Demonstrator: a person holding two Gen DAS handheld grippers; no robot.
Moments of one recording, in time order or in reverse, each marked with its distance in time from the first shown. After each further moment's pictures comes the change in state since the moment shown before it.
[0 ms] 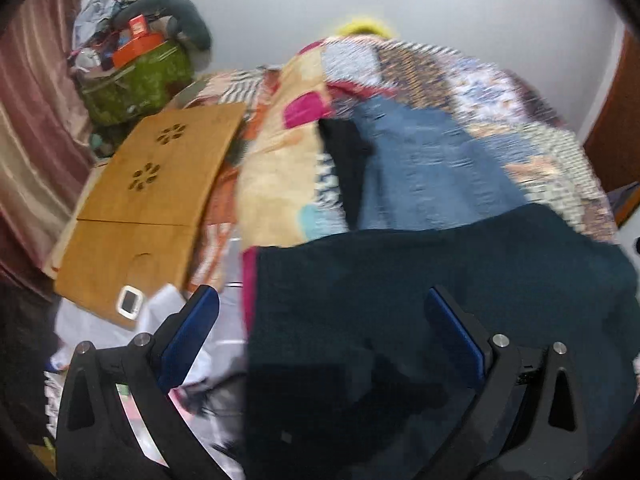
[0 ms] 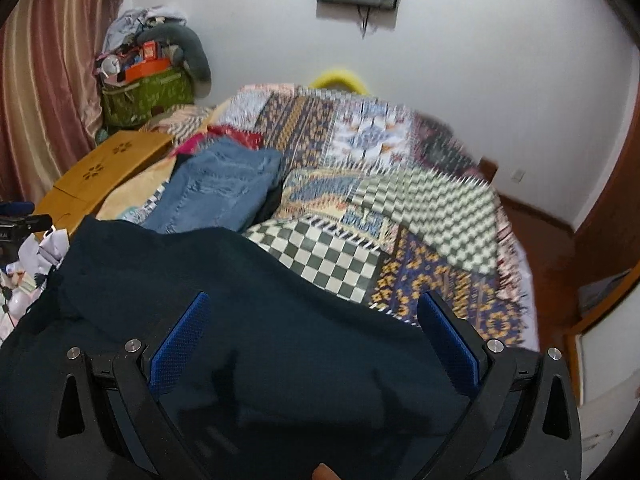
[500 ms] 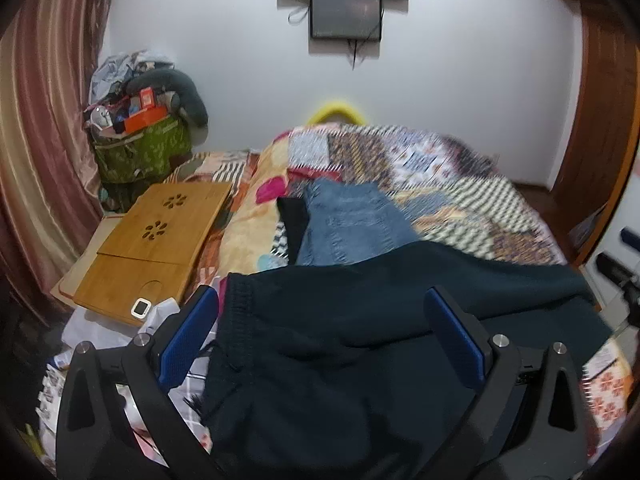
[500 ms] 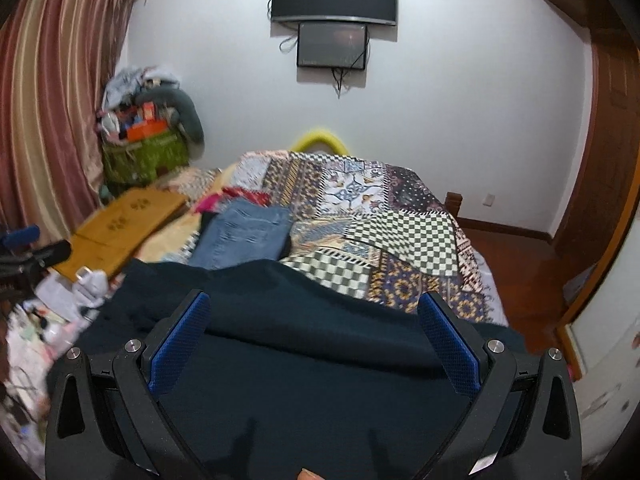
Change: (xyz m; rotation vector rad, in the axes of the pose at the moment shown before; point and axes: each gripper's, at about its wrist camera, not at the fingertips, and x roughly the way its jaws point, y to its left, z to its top) left arm -0.171 -0.084 -0.057 0.017 -0.301 -0.036; right arm -0.122 0.047 -0.035 0.049 -0.241 -0.109
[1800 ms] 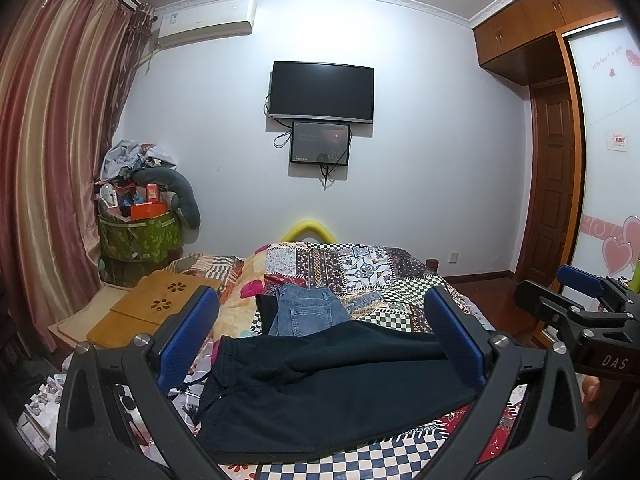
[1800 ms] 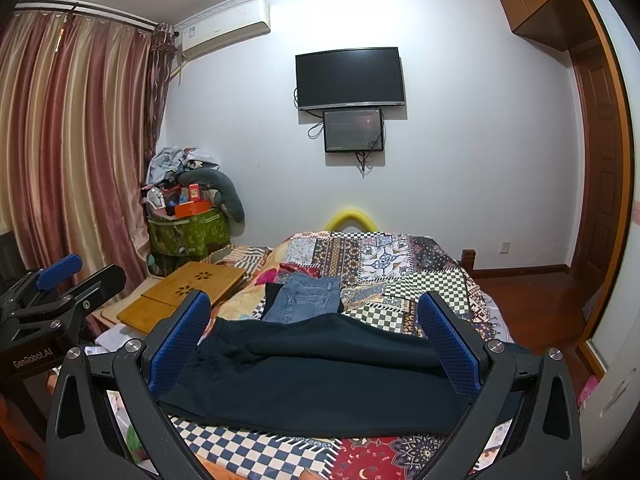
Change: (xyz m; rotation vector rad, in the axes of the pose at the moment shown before) left arm -0.252 -0.035 -0.064 -0.041 -0.464 -0.097; right arm -0.175 0.049 -0.014 0.101 -0.309 0.117
